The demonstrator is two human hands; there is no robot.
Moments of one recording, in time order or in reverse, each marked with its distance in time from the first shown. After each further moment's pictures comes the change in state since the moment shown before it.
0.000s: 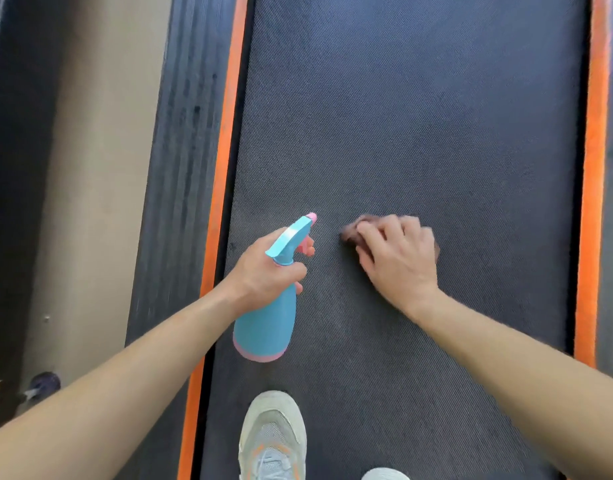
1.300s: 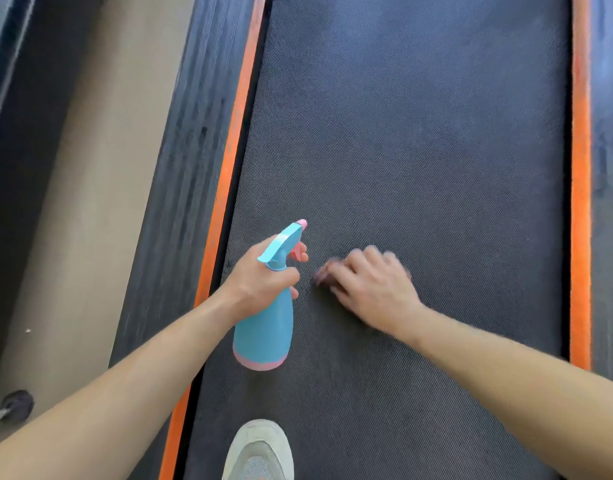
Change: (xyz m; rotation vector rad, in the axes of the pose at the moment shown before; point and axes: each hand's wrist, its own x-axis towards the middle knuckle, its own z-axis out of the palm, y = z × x) left_hand 0.012 0.001 -0.005 -0.056 0.074 0.045; right_hand 0.013 -0.011 0.002 0.041 -0.036 -0.367
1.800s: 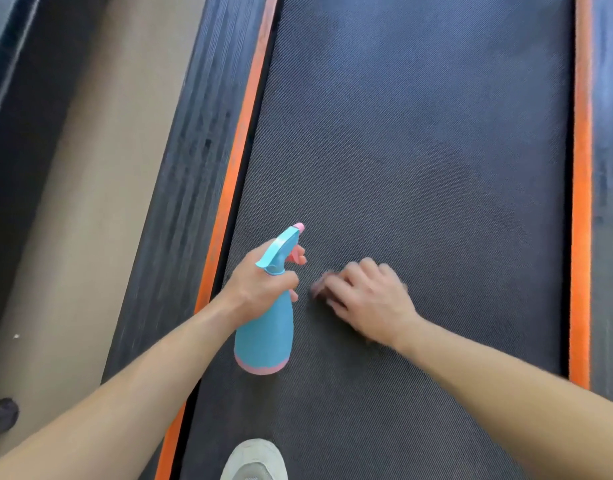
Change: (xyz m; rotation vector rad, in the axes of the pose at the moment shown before) left_hand 0.017 0.002 -0.007 -0.094 0.018 0.034; right_hand 0.014 0.006 0.005 0.028 0.004 -0.048
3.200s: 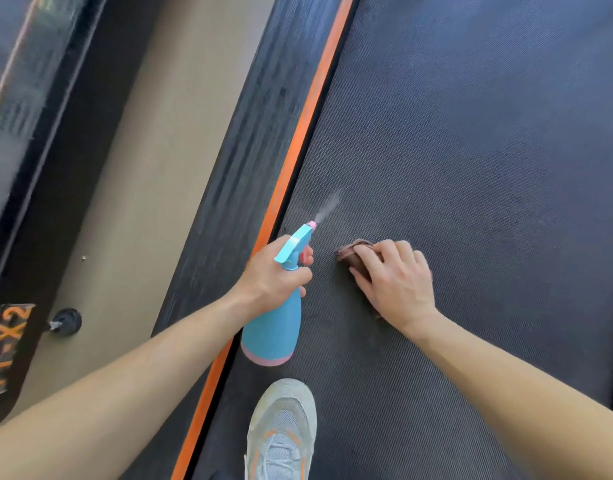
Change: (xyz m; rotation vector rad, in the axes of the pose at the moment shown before) left_hand -0.069 -0.040 -0.025 0.108 0.155 -0.181; right_hand 0.003 -0.057 0.007 0.047 0.065 0.161
